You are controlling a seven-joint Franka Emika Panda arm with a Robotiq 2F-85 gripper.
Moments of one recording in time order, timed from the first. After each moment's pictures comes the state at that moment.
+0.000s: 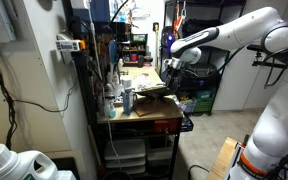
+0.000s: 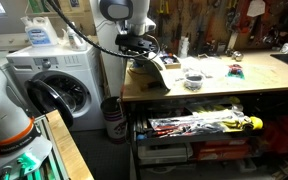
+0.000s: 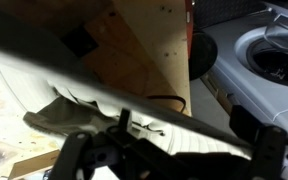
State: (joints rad) arm -0.07 -0.06 -0.17 -2.12 0.44 2.07 -1.12
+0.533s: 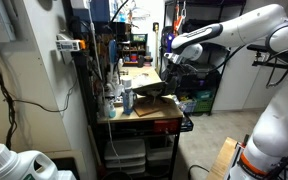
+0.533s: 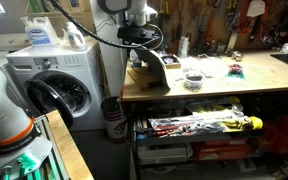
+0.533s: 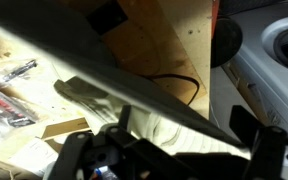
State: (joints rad) arm -0.07 -0.09 -0.15 -2.10 0.42 2.16 -1.12
